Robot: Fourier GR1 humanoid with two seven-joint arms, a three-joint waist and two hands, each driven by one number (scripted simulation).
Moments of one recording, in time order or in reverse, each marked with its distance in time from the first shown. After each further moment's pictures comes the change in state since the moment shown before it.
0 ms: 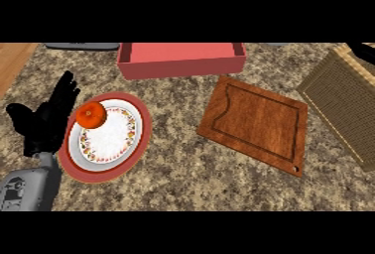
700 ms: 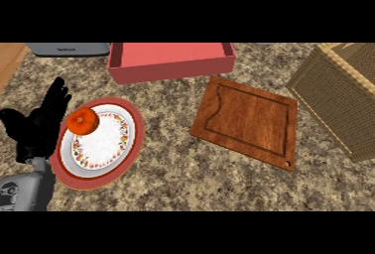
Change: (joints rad) left arm 0.033 0.013 0.035 0.021 0.004 0.006 -0.021; right arm 0.128 -0.036 -0.238 -0.226 -0.281 -0.147 -0.076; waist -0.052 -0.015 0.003
